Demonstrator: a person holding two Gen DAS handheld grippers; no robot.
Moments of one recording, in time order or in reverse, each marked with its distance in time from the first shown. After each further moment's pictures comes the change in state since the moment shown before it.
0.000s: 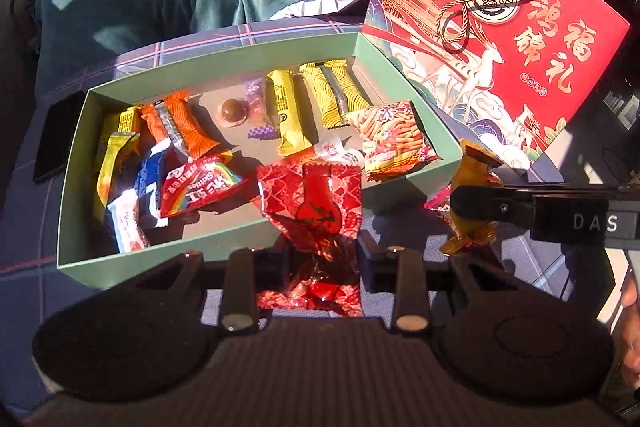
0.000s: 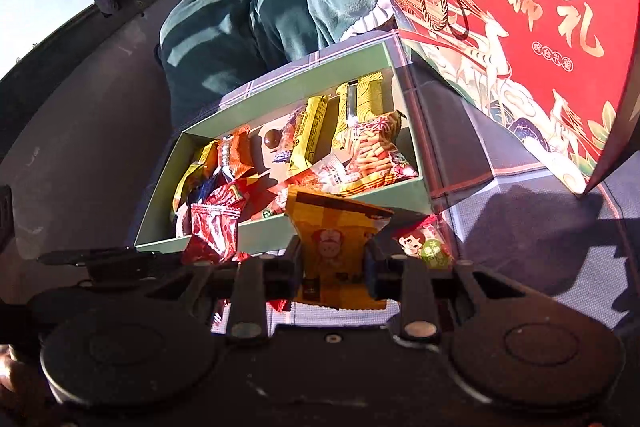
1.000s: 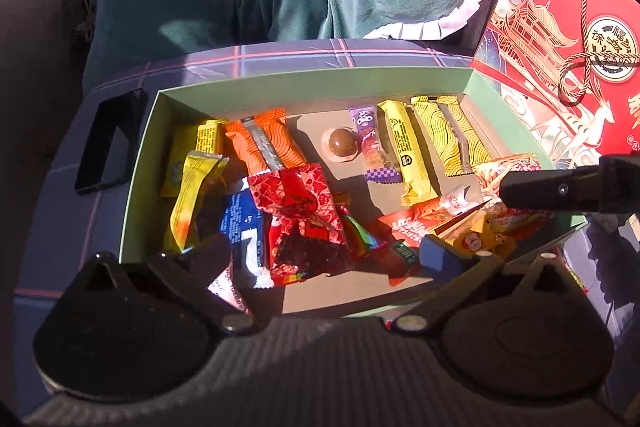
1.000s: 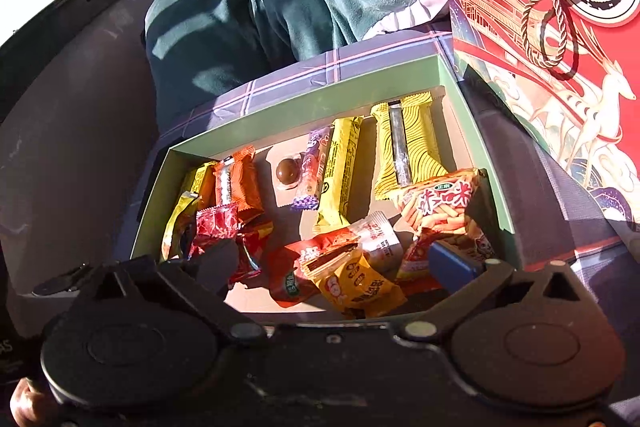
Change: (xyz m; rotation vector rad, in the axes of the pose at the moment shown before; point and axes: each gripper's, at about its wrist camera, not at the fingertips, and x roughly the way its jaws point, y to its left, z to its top) left arm 0.042 0.069 0.023 -0.087 -0.043 0.108; right arm 0.089 0.043 0.065 -0.008 0.057 -0.046
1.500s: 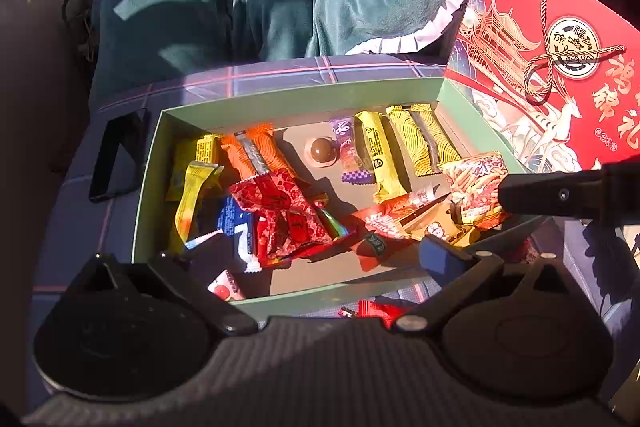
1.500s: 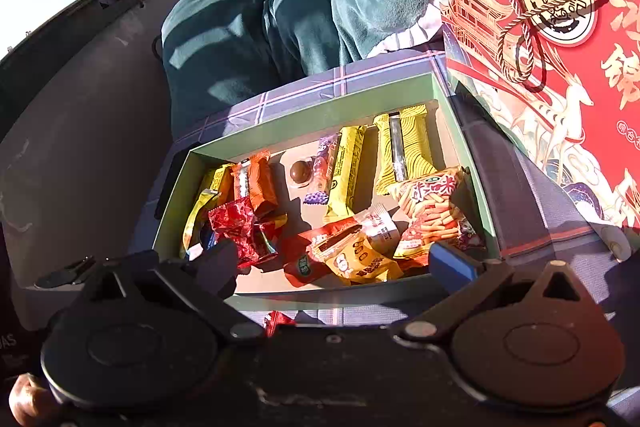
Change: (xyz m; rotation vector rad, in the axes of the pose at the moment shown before) left arm -0.044 -0.022 -0.010 0.039 -0.044 0.003; right arm -0.050 0.006 -0.017 -0.023 -0.052 0.001
